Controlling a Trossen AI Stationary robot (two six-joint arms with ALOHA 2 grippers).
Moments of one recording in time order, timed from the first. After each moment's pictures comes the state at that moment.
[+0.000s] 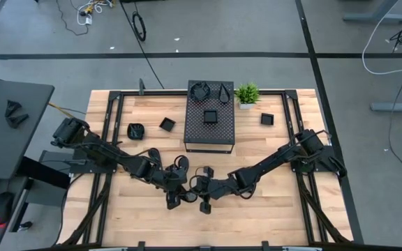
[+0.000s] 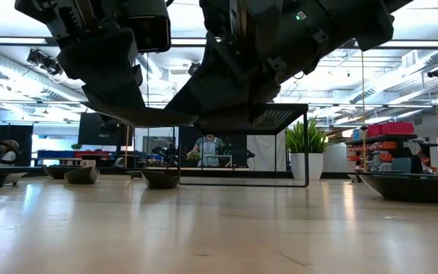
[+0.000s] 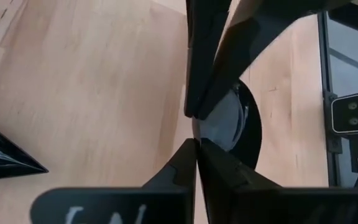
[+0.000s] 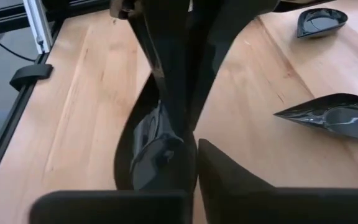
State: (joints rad) left arm -0.41 1.60 0.86 -0.06 -0.05 -0.65; right arm 0.40 2.01 1.15 0.28 0.31 0.40
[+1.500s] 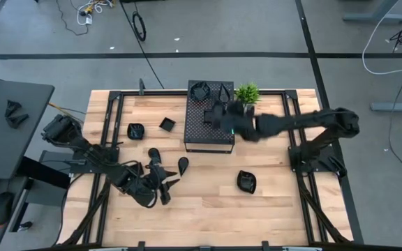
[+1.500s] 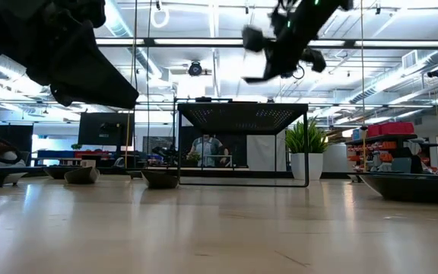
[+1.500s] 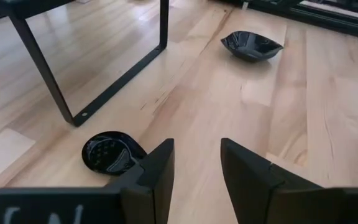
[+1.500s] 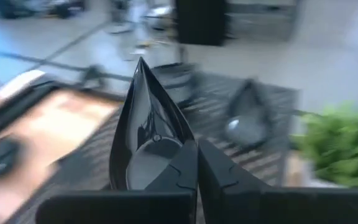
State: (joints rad) left arm -0.65 1.48 0.61 0.17 -0.86 -0.75; right arm -0.02 1.53 1.15 -0.37 0.92 0.76
